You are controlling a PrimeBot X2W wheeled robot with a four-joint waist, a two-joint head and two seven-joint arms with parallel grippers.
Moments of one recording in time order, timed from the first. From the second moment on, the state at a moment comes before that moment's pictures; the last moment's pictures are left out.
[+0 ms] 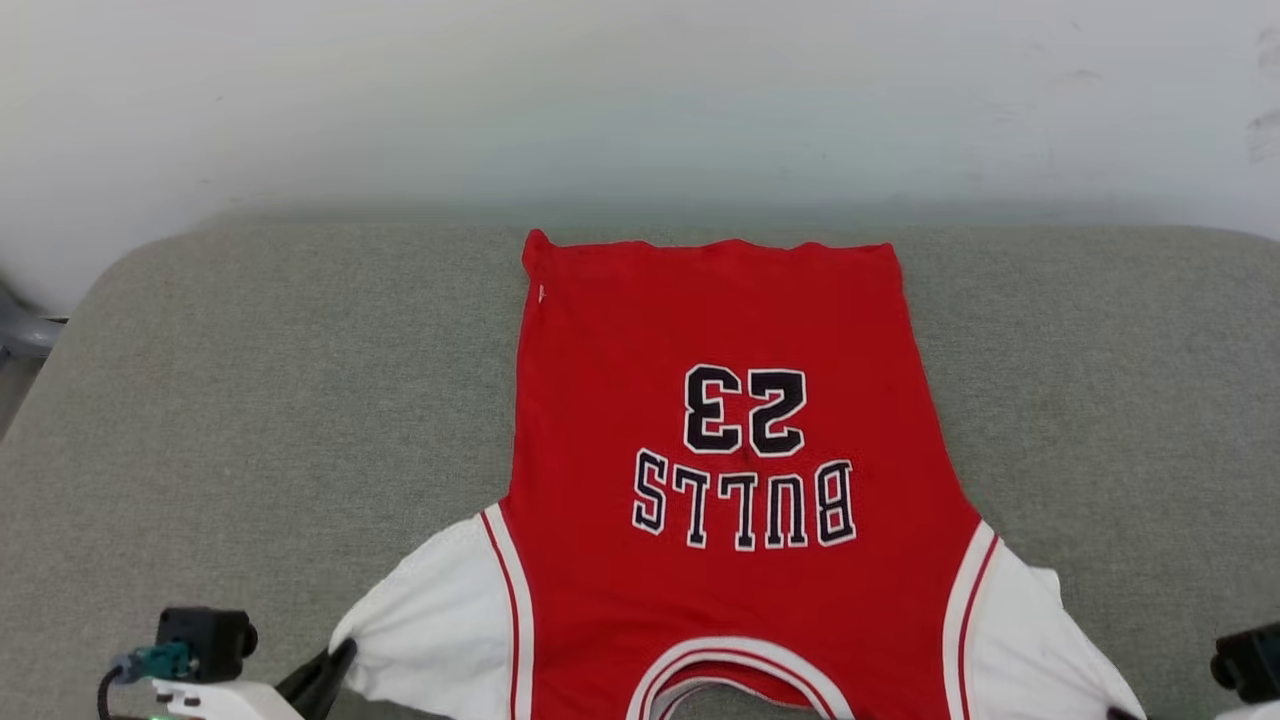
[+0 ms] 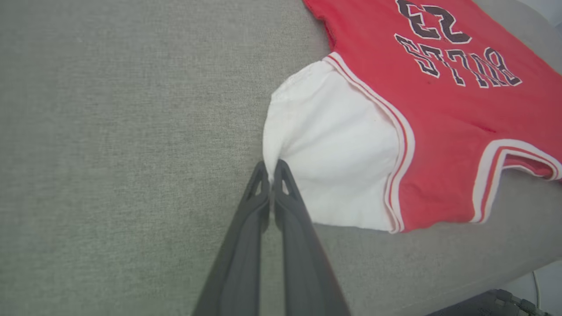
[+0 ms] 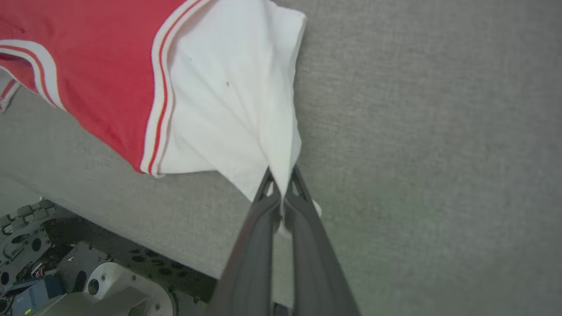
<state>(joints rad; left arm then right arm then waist) -0.26 0.91 -1.00 0.10 -1.24 0.19 -0.20 0.09 -0.69 0.31 0.15 0.76 0.13 0.30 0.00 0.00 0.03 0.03</state>
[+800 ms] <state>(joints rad) -0.33 0.85 -0.99 0.05 -1.13 0.22 -0.24 -0.11 -0.65 -0.01 -0.08 0.61 0.13 0.42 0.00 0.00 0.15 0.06</state>
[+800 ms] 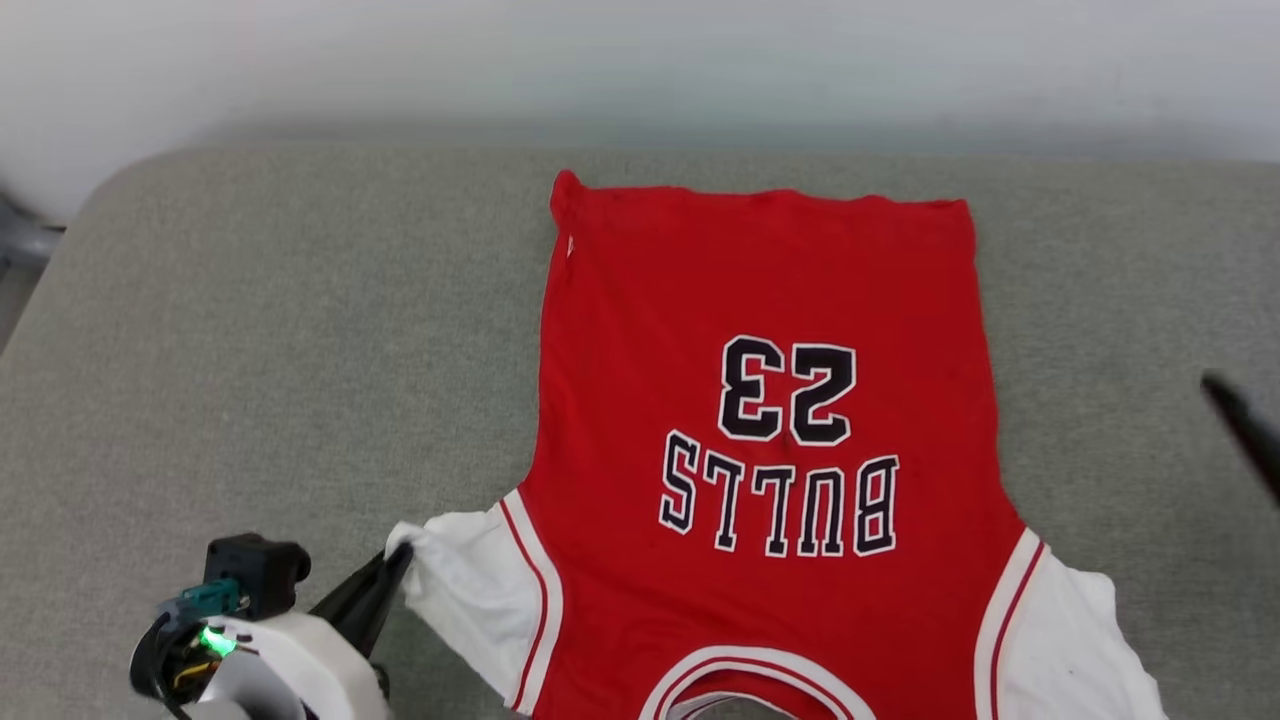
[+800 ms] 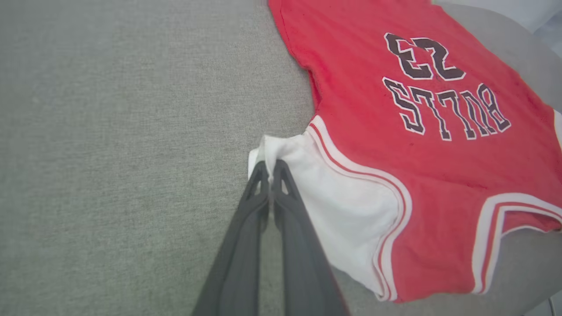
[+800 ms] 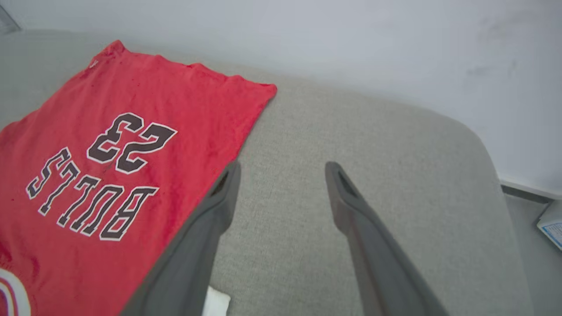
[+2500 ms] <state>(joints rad) -0.46 0.51 -0.74 0.08 -0.79 0.14 -0.26 -0.94 -0.70 0.16 0.37 0.48 0.13 1.05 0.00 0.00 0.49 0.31</state>
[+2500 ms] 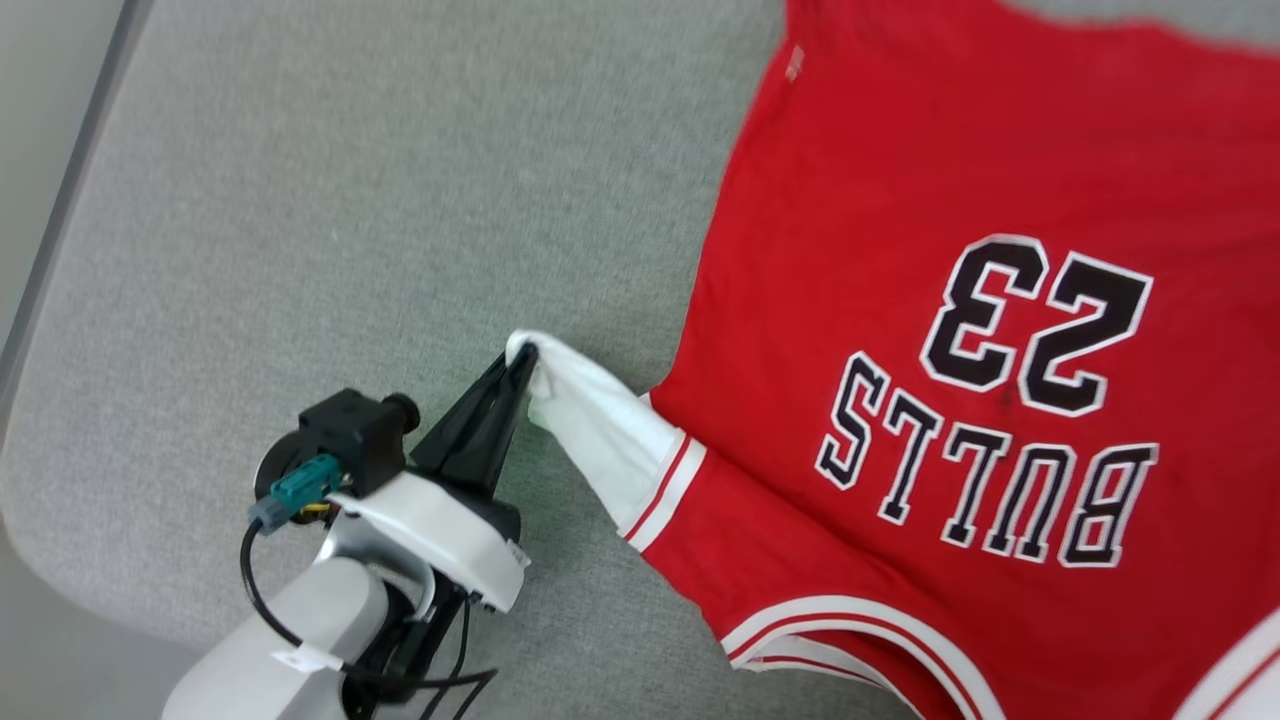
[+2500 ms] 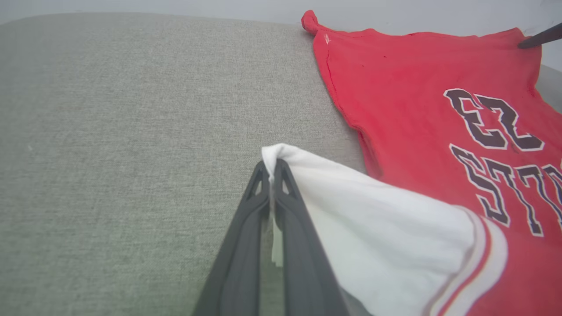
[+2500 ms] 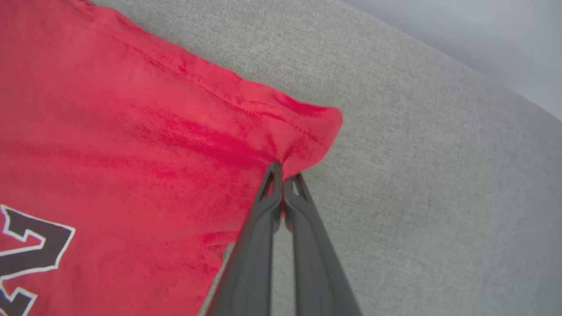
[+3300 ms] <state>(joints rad) -0.16 0.55 -0.62 0.07 -0.81 0.21 -0.26 0.00 -0.84 0.08 0.05 0.81 0.13 0.86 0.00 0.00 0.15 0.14</state>
